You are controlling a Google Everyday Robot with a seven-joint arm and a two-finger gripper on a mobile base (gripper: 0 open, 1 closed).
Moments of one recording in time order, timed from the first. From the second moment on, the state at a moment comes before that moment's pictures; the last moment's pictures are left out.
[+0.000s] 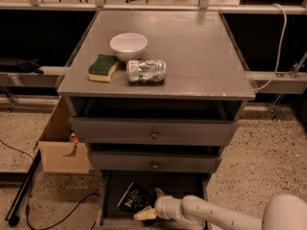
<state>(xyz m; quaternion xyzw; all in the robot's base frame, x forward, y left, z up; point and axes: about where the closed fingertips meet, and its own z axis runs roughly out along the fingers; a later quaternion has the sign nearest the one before) 0.494 0.036 0.205 -0.34 0.81 0.32 0.36</state>
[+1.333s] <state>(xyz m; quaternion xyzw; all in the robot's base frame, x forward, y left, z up) 0.521 0.037 0.161 -0.35 0.82 0.26 0.36</state>
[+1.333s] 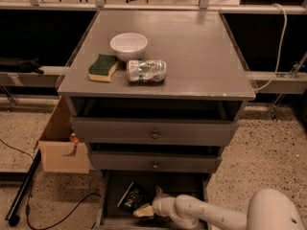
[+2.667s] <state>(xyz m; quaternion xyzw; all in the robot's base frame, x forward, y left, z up) 0.512 0.017 0.142 -0.33 0.84 0.23 0.37</state>
